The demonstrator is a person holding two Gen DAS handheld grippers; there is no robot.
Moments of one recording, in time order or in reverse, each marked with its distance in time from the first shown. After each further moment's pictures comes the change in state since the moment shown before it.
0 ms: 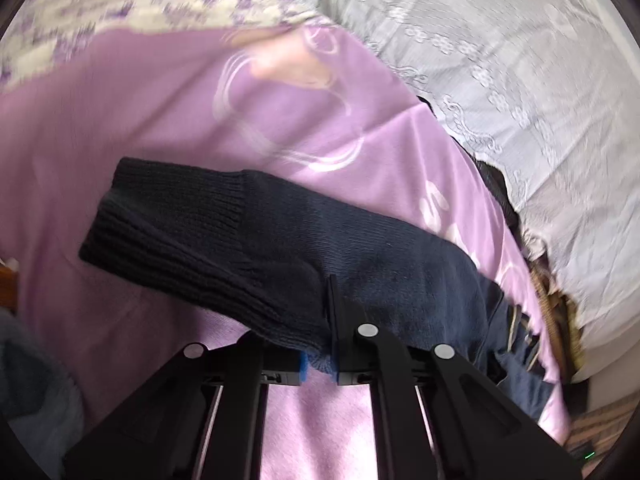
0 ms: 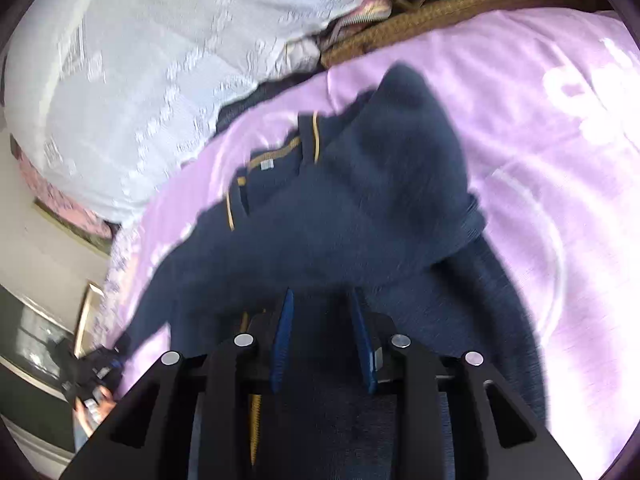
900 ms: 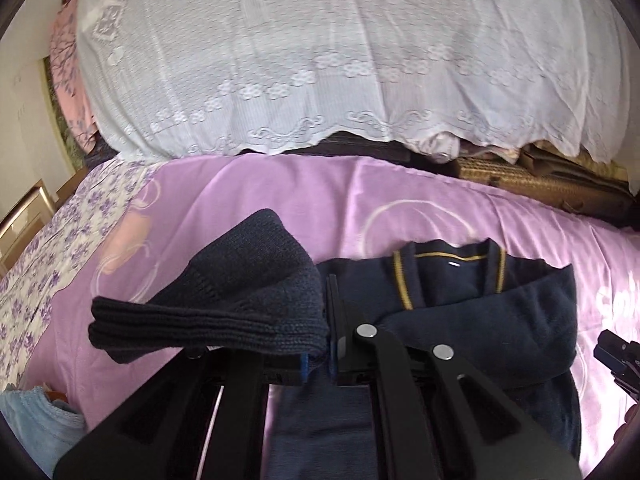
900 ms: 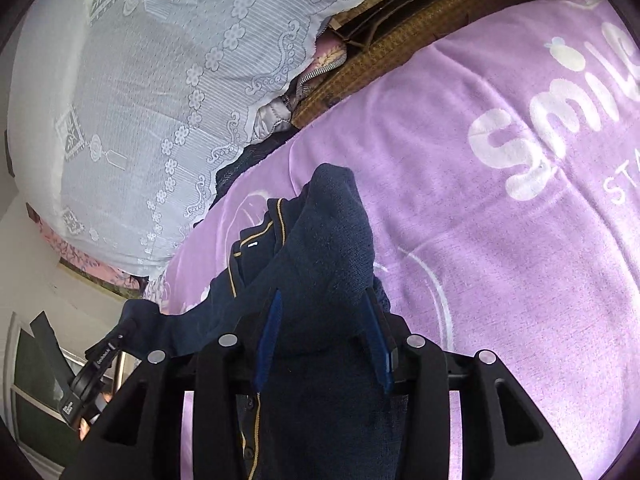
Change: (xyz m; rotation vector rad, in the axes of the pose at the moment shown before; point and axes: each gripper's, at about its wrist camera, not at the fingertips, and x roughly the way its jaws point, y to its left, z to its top) left arm -0.031 -0.279 -0.099 0.713 -0.188 0.140; right arm -0.044 -0.066 0.044 0.152 -0.073 0.095
